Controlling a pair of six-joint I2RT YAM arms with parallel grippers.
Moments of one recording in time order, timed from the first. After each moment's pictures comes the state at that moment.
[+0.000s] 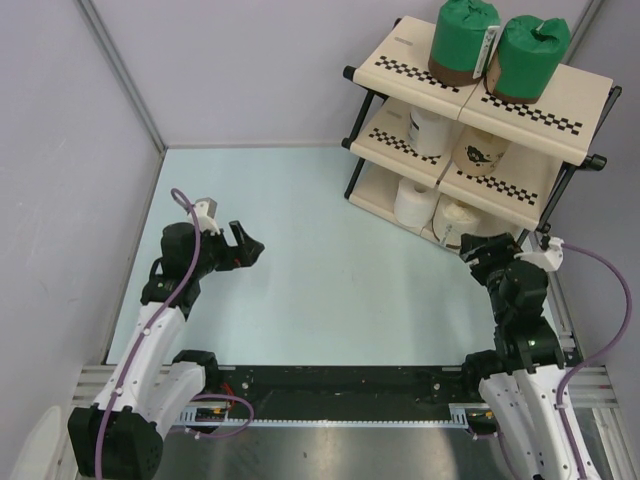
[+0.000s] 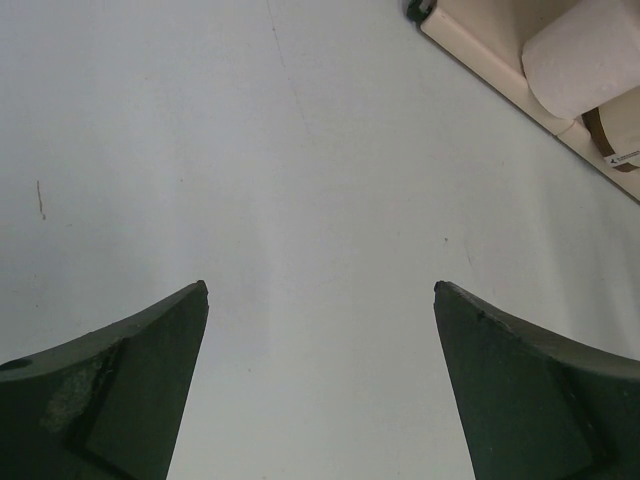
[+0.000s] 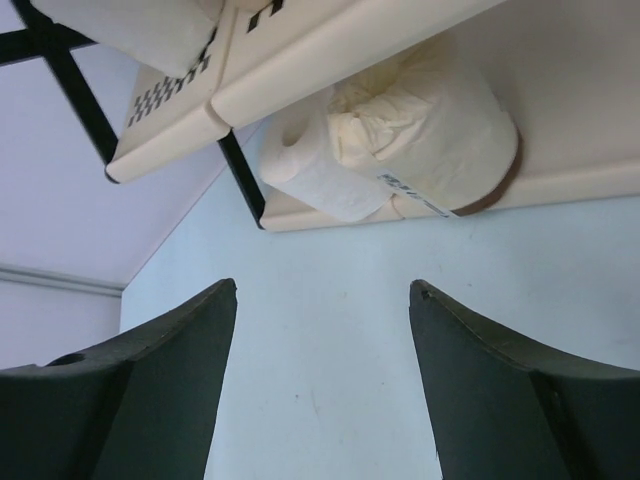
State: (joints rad) left arm -0.08 0.83 0.62 -0.28 0.33 -0.34; right arm 0.15 0.43 0.55 -0.35 0.22 0.86
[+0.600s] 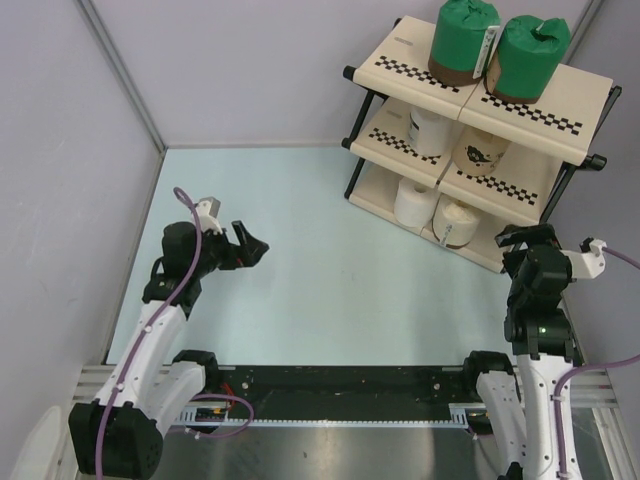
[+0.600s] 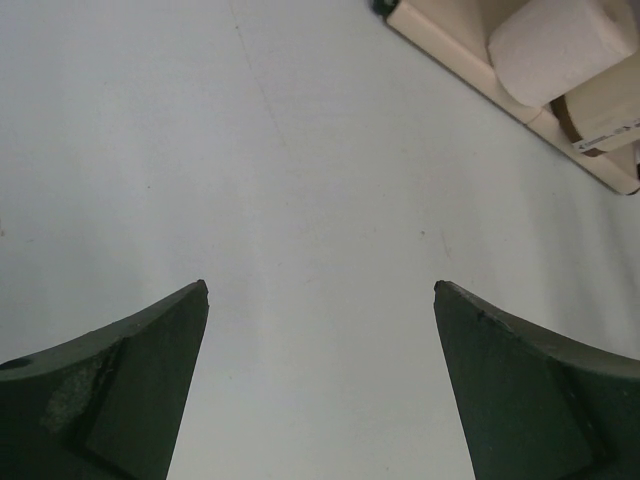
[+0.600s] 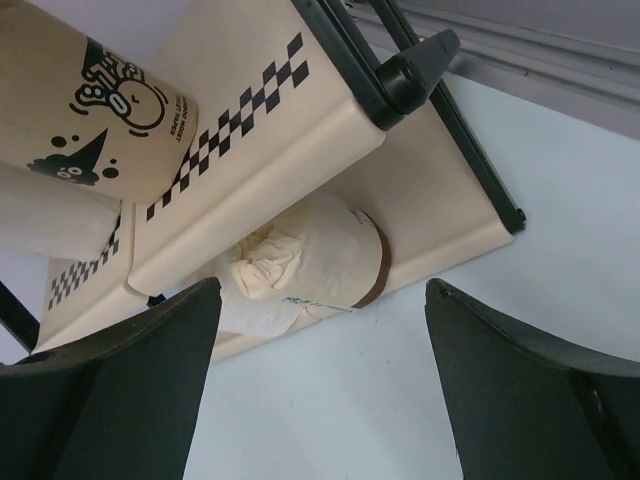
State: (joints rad) left arm -0.08 0.85 0.61 -0.25 0.38 -0.34; right arm -0.06 0.52 0.73 -0.53 0.42 0.89
